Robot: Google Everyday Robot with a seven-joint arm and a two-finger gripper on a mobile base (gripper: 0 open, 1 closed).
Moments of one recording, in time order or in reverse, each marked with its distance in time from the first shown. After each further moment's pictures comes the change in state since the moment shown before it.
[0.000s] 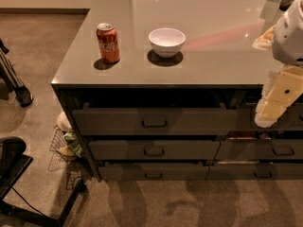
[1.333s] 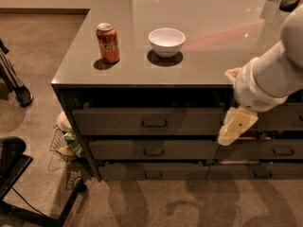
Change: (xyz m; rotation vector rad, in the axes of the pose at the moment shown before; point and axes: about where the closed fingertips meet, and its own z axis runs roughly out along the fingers) arm -0.010 -0.006 0.113 0.091 -0.097 -0.018
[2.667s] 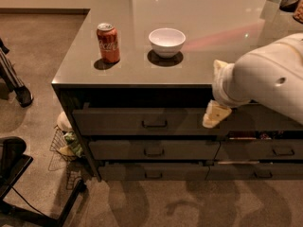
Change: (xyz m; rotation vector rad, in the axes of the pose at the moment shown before) arm -0.009 -0.069 0.069 0.315 0.046 -0.059
